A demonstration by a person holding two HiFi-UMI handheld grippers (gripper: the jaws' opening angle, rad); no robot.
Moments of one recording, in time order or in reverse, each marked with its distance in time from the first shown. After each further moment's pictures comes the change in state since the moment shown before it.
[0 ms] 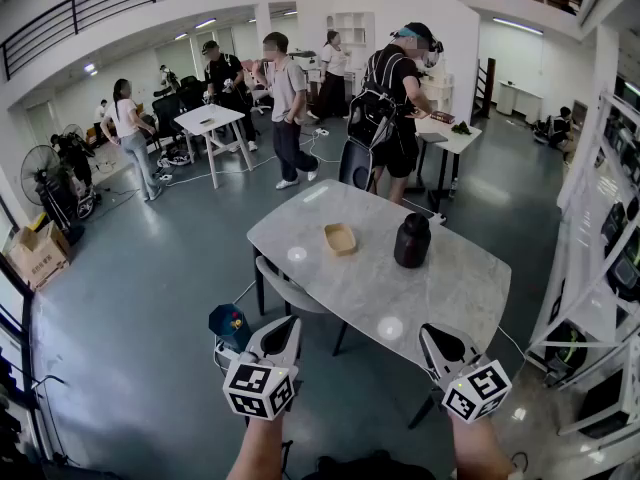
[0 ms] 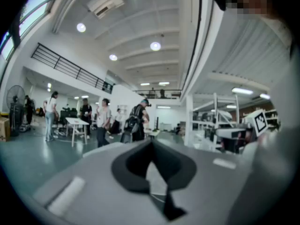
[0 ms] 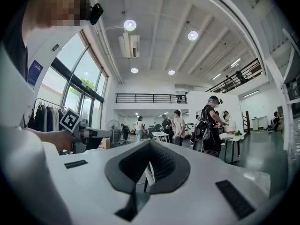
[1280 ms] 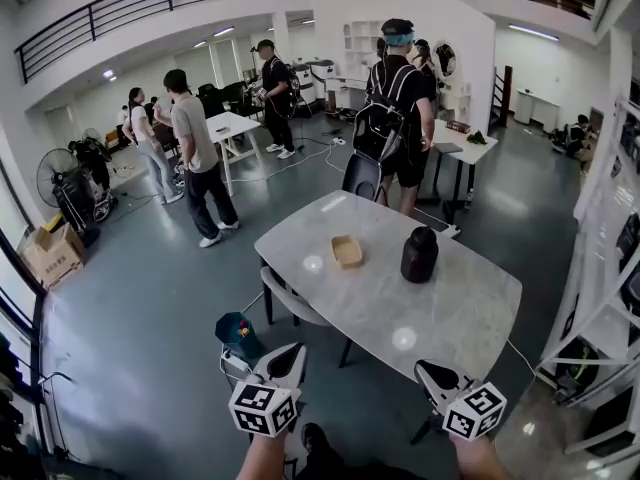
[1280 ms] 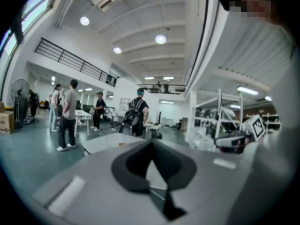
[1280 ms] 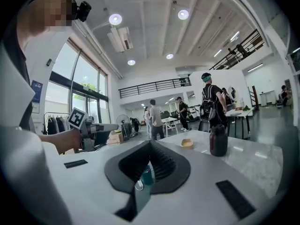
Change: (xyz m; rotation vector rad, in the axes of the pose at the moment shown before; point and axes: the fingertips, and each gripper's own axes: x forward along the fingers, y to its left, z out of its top) left arm 0.013 -0.034 -0.040 -0.059 0.080 0.028; right arm -0.024 -0.025 -0.070 0.159 0.163 0.131
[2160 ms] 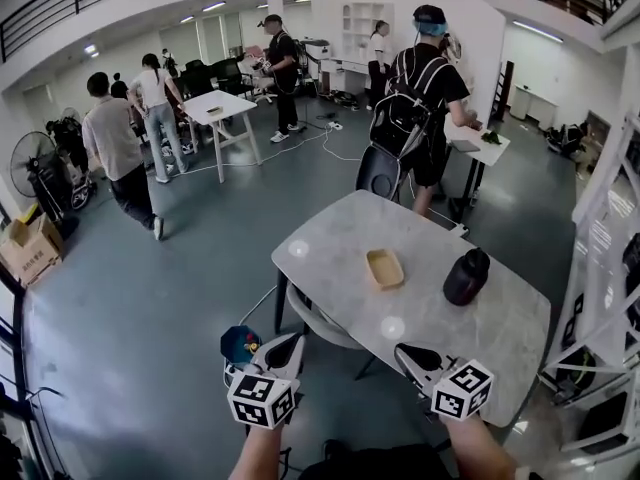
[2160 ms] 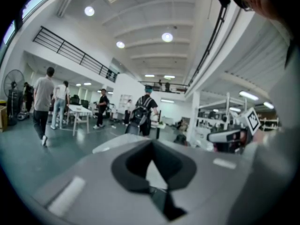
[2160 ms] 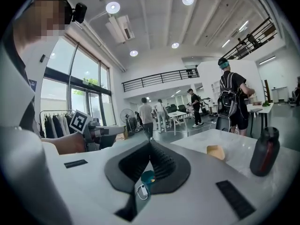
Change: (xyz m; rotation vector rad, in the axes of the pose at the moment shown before) left arm 0.079 0.239 0.012 -0.030 0.026 -0.054; right arm 0.283 0.034 0.029 -0.012 0.083 0.075
